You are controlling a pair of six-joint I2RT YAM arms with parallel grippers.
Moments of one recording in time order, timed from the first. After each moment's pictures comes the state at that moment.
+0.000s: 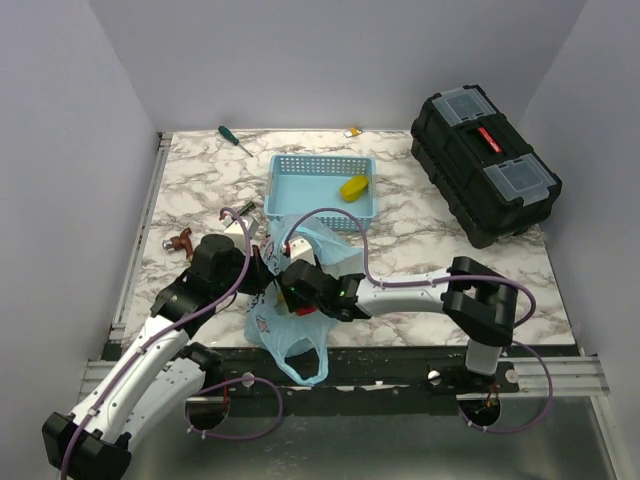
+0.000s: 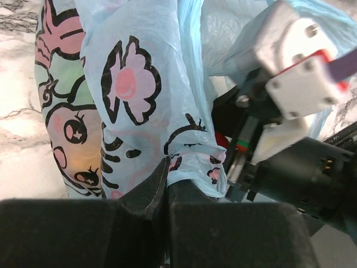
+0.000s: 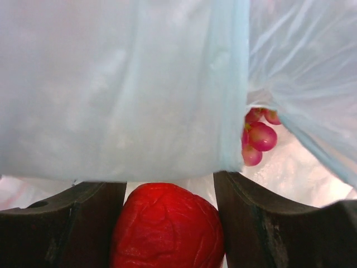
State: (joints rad) left arm -0.47 0.69 0.61 -0.51 0.19 -0.41; right arm 1.22 1.84 1.09 -0.02 0.41 0.48
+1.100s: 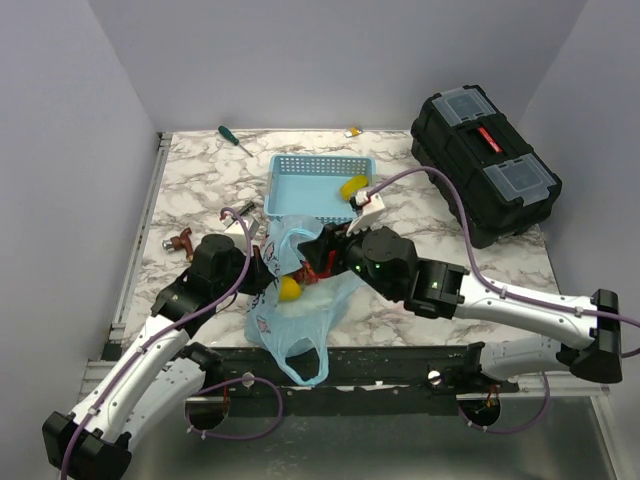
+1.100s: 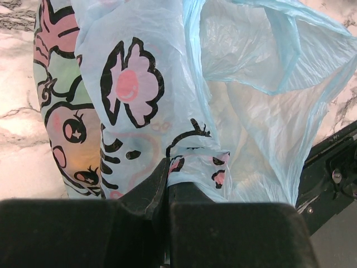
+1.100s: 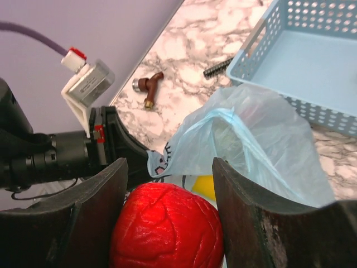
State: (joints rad) left arm -0.47 0.70 0.61 -0.50 0.19 -0.41; right arm 1.22 1.25 1.10 -0.08 0.48 0.54
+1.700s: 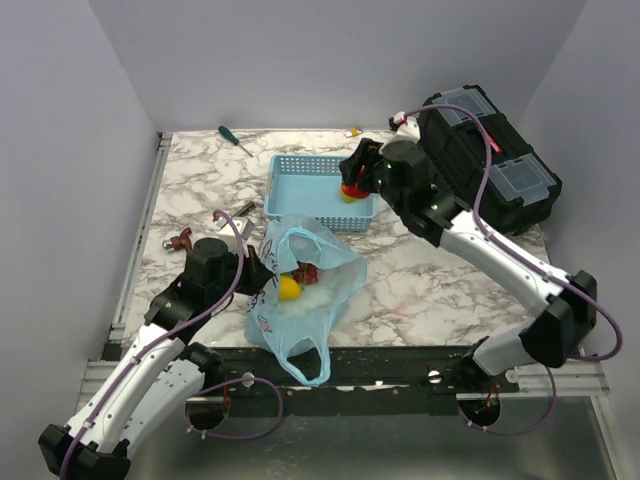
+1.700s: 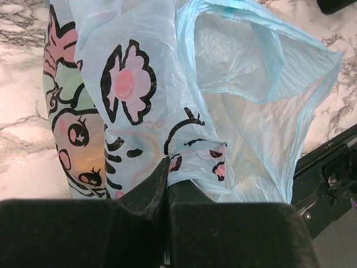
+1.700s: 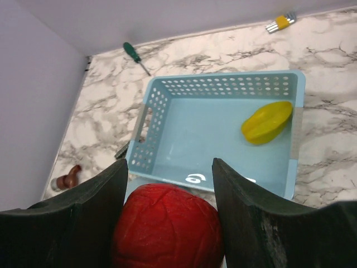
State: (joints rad) left arm -0.47 0.64 0.61 -0.51 0.18 -0.41; right arm 0.74 1.40 1.31 -0.15 0.36 0.53
